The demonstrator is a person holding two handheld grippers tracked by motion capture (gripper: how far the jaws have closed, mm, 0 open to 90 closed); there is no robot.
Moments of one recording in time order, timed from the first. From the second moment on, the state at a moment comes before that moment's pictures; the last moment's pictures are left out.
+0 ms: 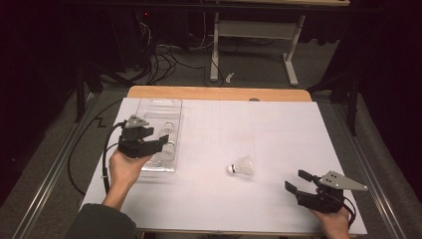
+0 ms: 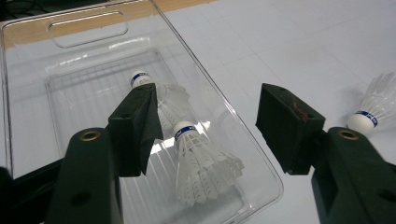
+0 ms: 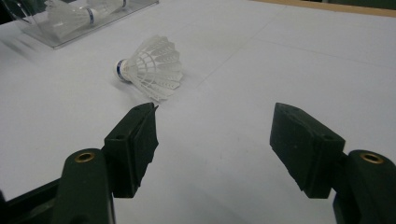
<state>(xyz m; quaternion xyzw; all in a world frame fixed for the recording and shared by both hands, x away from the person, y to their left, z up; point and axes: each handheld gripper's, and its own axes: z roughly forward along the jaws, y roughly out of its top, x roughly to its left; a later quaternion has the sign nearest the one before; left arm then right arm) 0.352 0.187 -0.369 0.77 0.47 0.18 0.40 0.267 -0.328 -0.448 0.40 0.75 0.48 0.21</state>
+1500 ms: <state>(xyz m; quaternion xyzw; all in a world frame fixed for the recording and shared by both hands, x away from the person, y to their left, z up) 0.325 0.194 -0.381 0.76 0.47 0.18 0.42 0.267 -0.328 -0.448 0.40 0.76 0.48 0.21</state>
